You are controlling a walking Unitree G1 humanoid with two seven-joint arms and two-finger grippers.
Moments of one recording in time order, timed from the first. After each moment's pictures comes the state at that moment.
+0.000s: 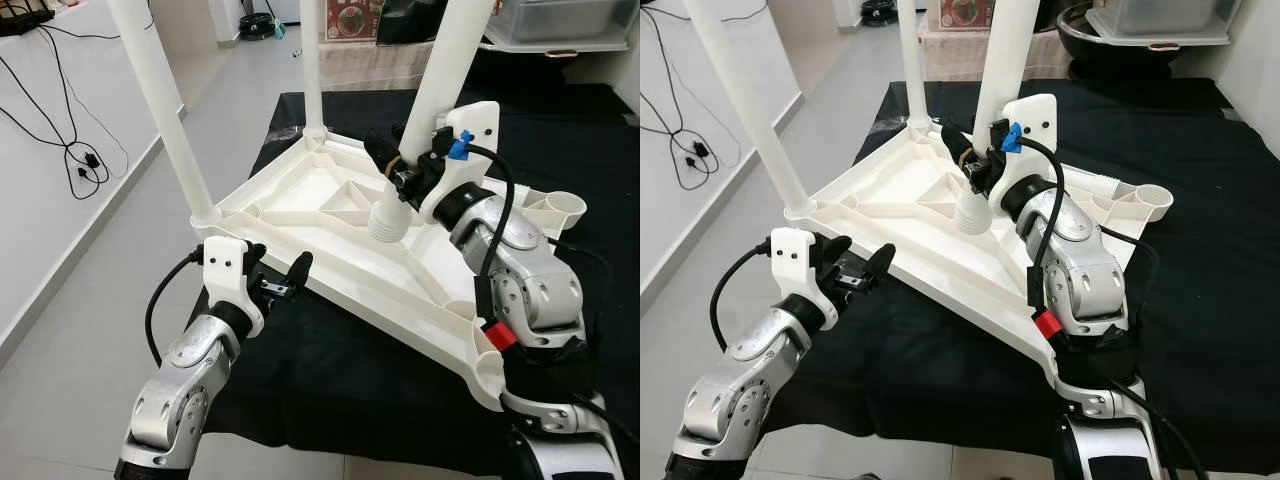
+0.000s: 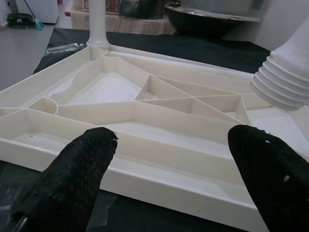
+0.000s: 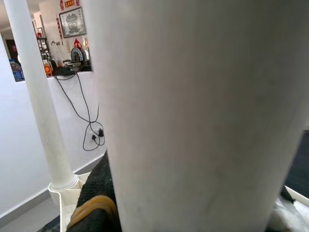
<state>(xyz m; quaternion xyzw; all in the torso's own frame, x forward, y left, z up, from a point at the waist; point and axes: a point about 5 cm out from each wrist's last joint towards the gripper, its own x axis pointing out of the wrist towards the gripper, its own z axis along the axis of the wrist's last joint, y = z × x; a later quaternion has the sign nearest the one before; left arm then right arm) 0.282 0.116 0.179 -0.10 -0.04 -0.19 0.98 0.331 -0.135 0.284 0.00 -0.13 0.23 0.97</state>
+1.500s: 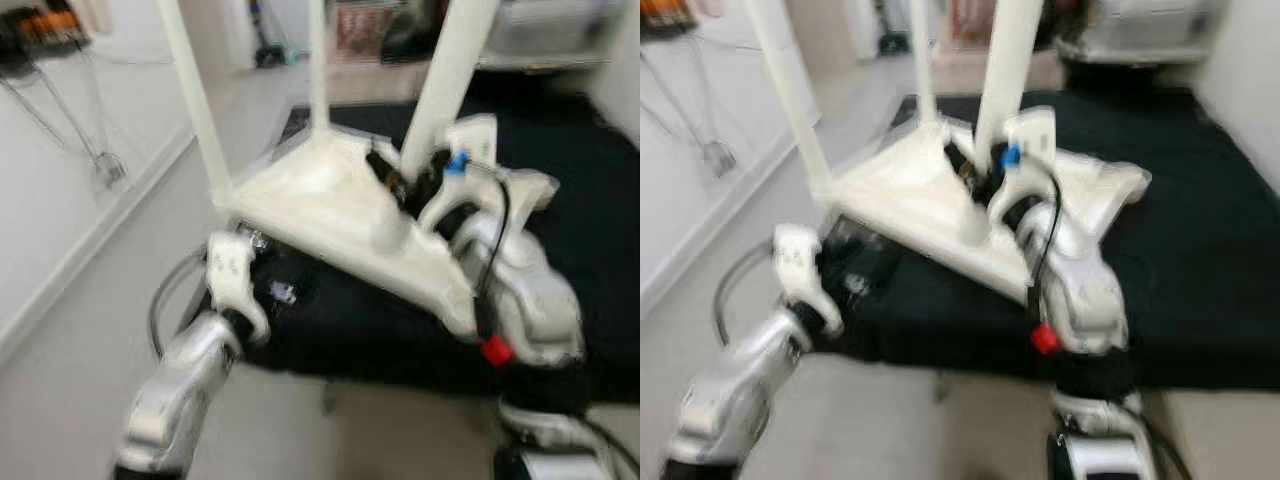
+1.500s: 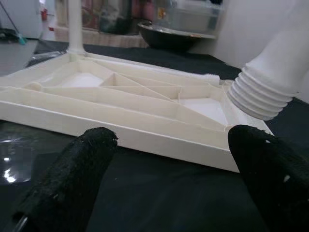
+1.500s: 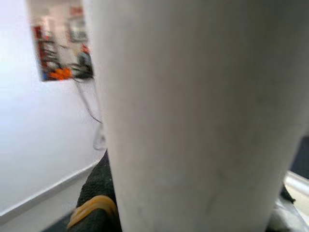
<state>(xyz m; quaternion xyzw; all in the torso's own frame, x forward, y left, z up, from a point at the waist) 0.277 0.118 0.175 -0.12 -0.04 -0.21 0.97 0.327 -0.126 0.280 -0.01 -0.13 0.24 0.96</state>
